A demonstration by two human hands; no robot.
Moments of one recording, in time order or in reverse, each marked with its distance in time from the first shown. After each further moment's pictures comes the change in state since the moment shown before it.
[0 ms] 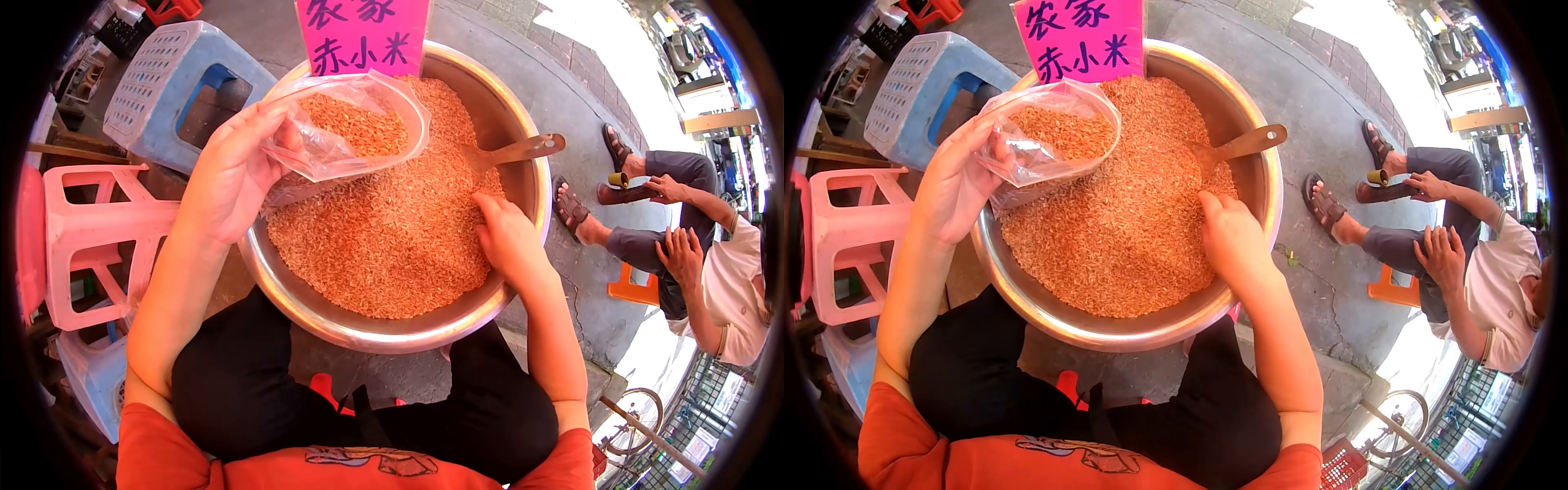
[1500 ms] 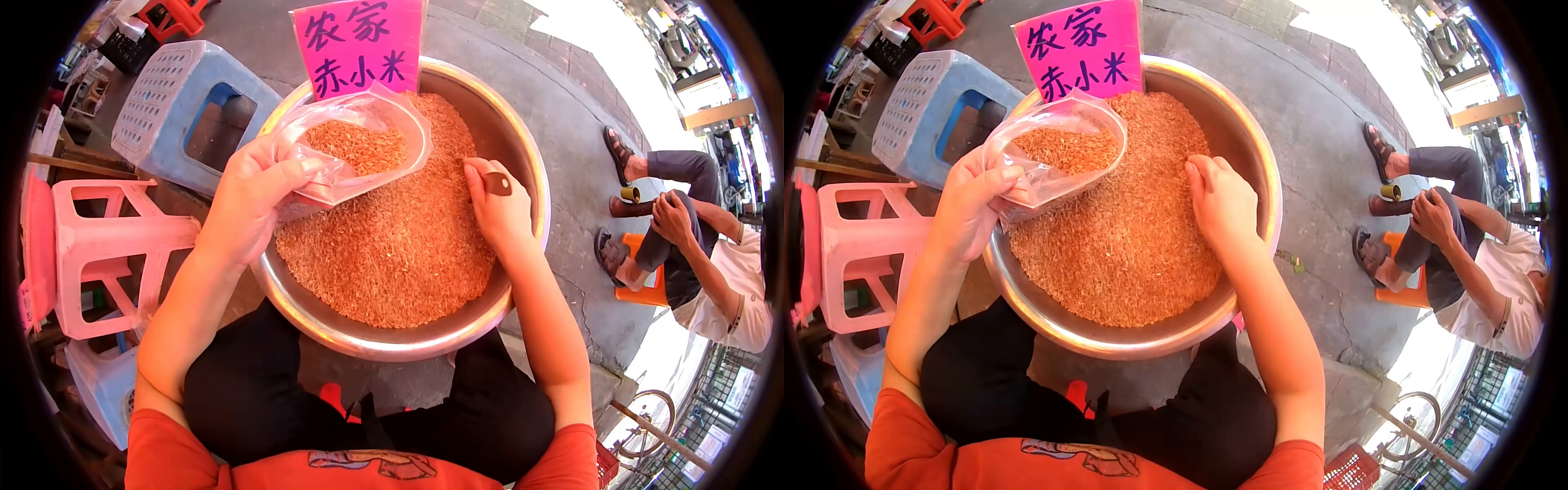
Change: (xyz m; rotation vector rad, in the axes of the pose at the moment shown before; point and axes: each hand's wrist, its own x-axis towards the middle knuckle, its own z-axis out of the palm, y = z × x) left_hand -0.008 -0.001 0.013 0.187 -0.036 -0.035; right_hand 0.050 -0.005 0.003 0.081 0.405 0.099
